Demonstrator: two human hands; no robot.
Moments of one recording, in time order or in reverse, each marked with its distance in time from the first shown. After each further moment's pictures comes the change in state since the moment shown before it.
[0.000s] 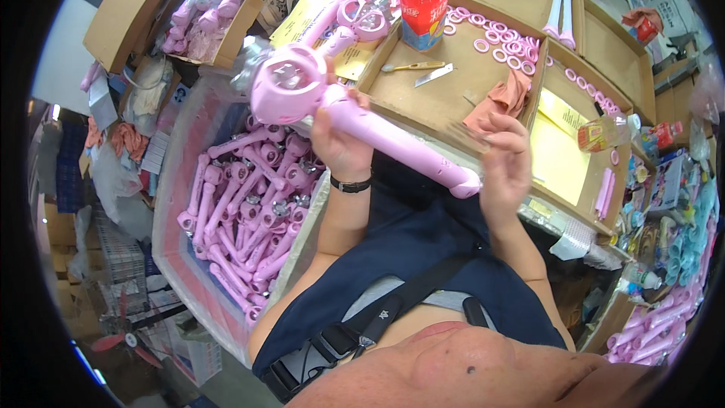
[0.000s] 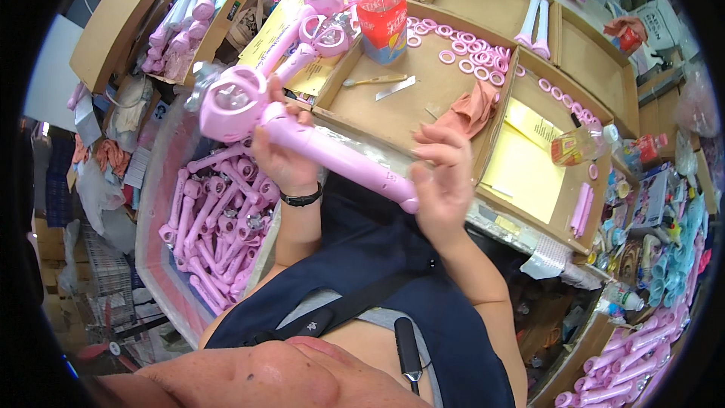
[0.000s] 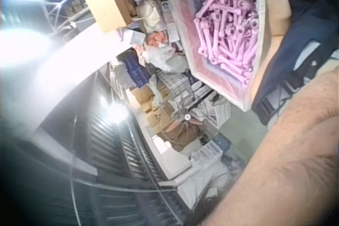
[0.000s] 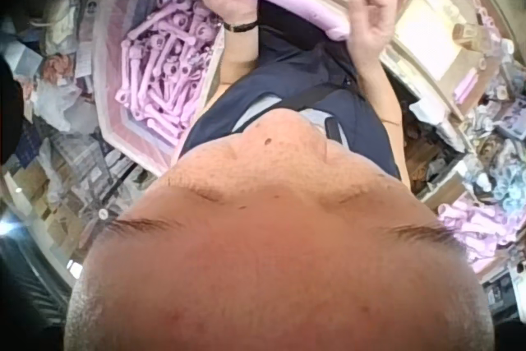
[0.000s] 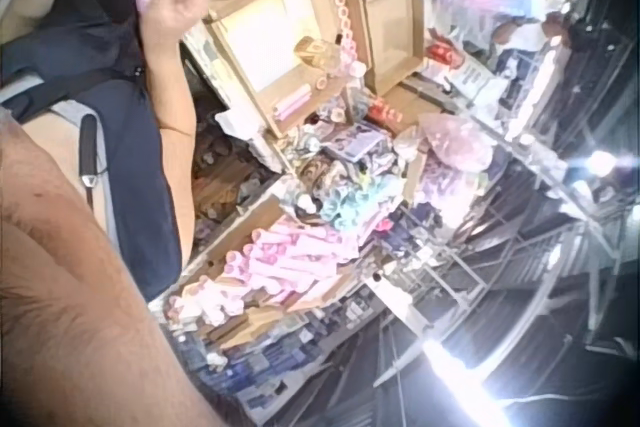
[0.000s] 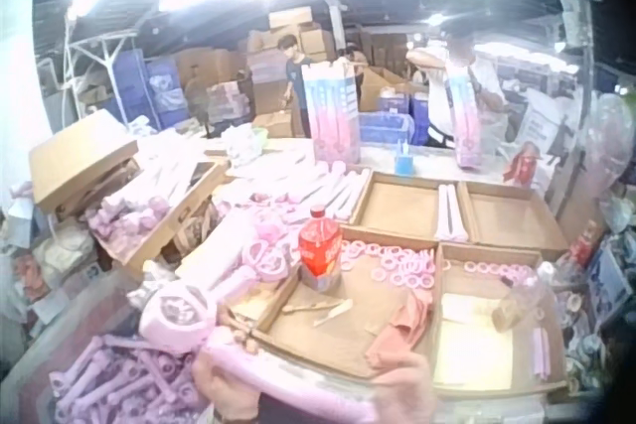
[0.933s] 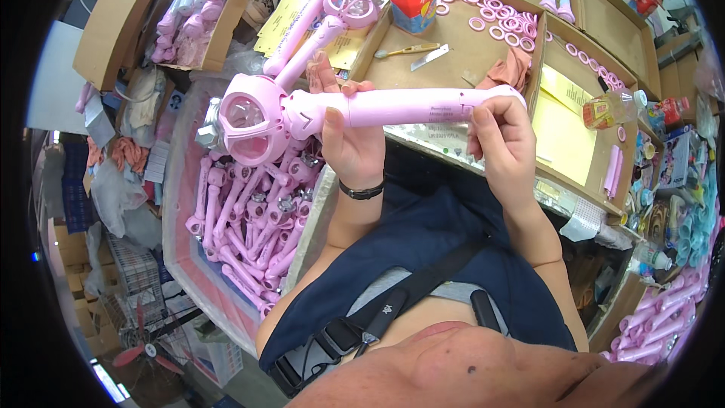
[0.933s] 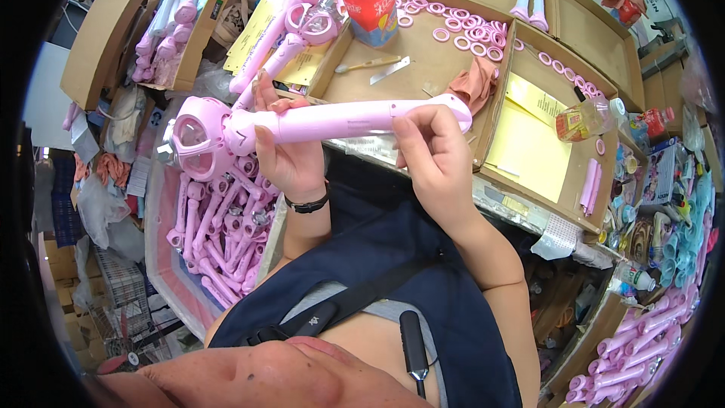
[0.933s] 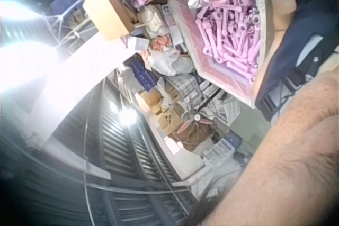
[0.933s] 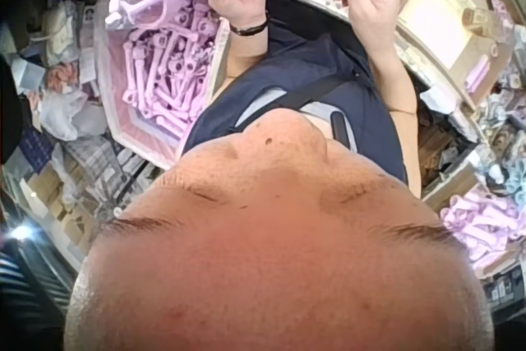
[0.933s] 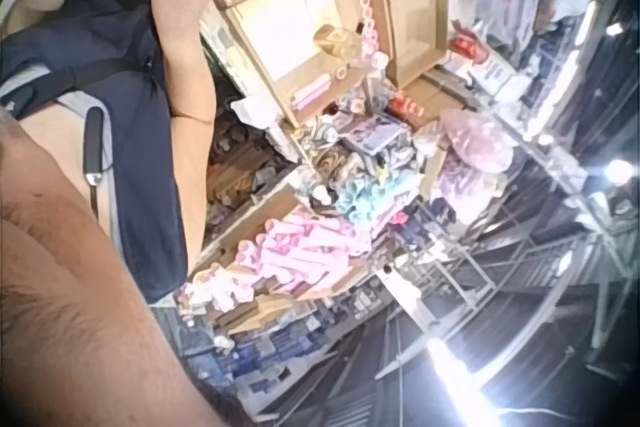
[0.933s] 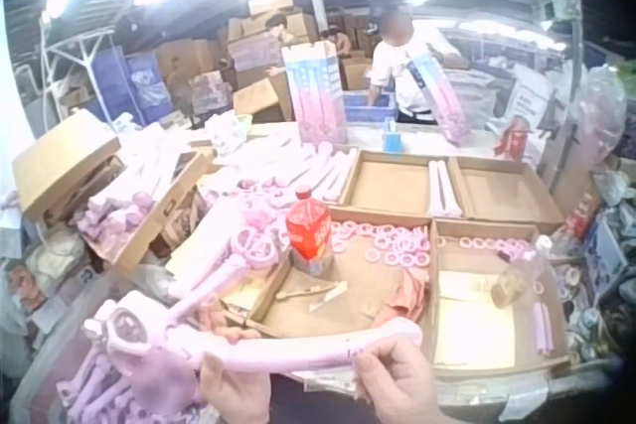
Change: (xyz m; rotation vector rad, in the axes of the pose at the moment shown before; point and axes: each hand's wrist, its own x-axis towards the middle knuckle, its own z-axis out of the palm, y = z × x) left_hand -0.013 -0.010 0.024 -0.034 -0.006 0.013; right_hand 0.023 -0.035 0.007 0.115 -0.068 0.426
